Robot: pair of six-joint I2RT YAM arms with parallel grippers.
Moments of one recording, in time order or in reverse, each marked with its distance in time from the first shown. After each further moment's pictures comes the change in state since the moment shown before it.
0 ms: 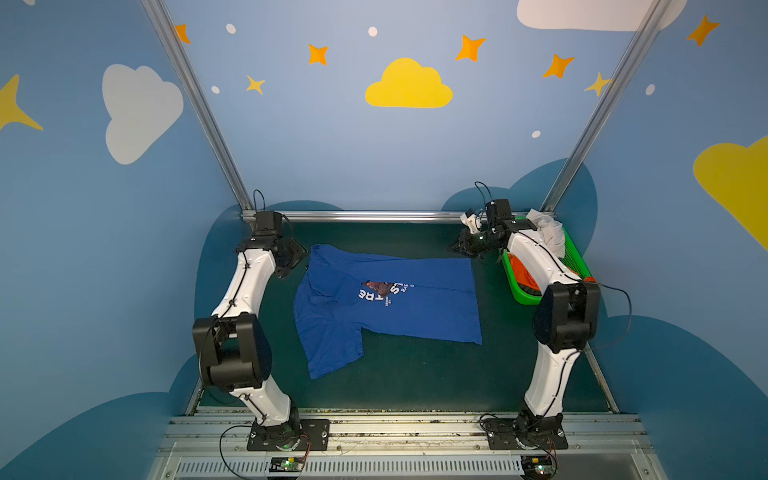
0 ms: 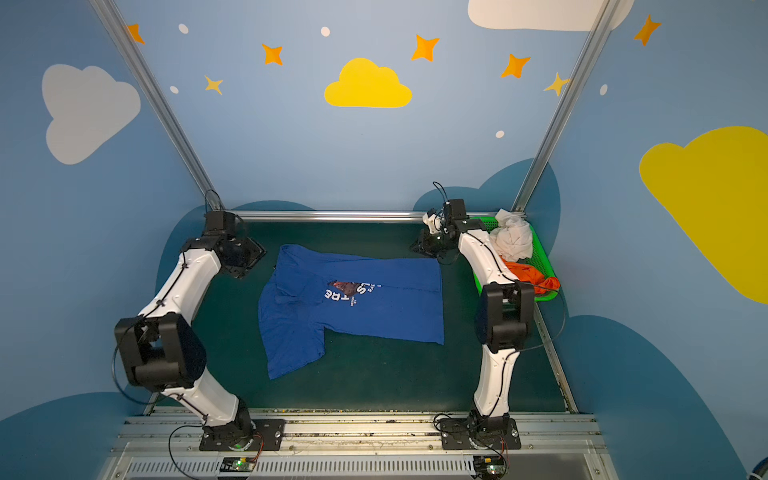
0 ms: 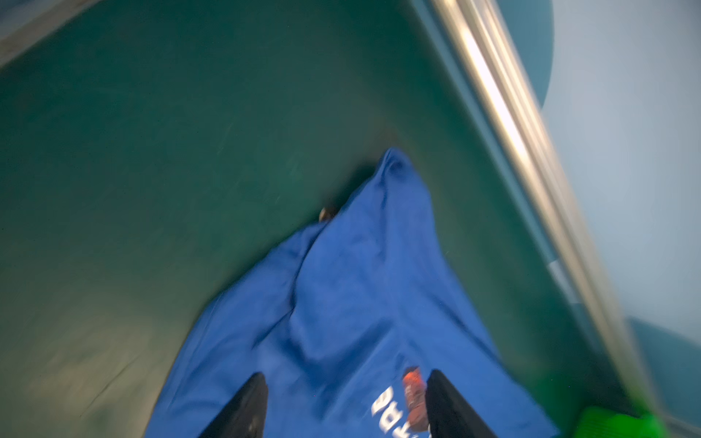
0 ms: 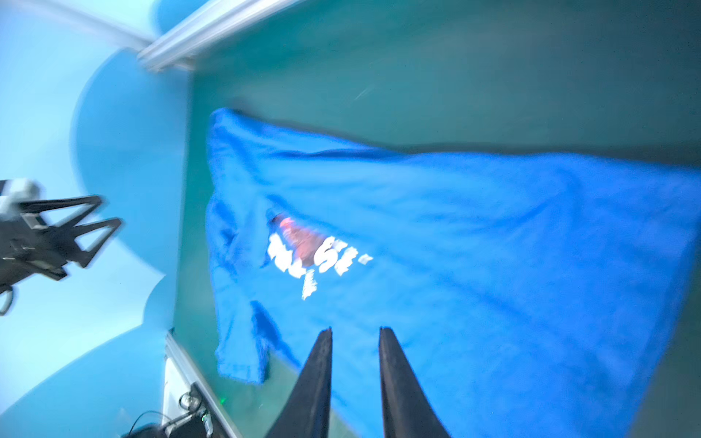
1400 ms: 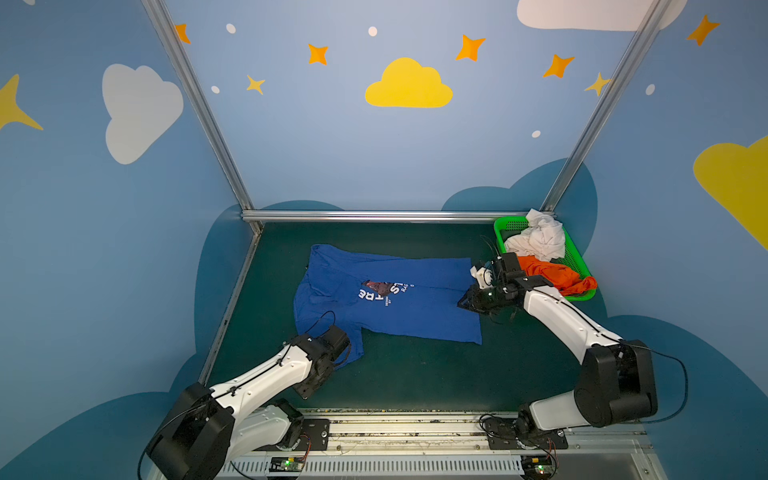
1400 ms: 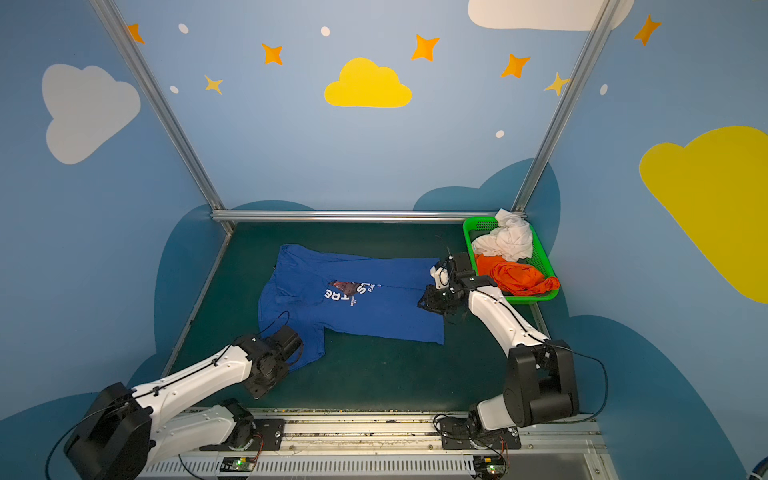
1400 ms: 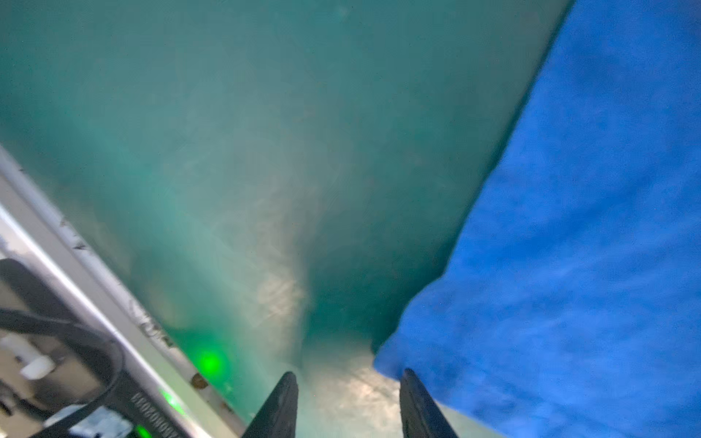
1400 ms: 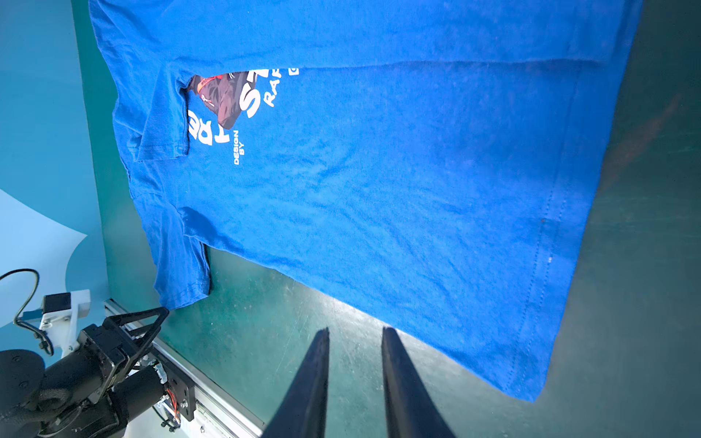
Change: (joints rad) left arm -0.671 -0.484 -0.911 -0.191 -0.301 -0.739; right arm 0.055 -0.472 -0.704 0.103 0.177 0.071
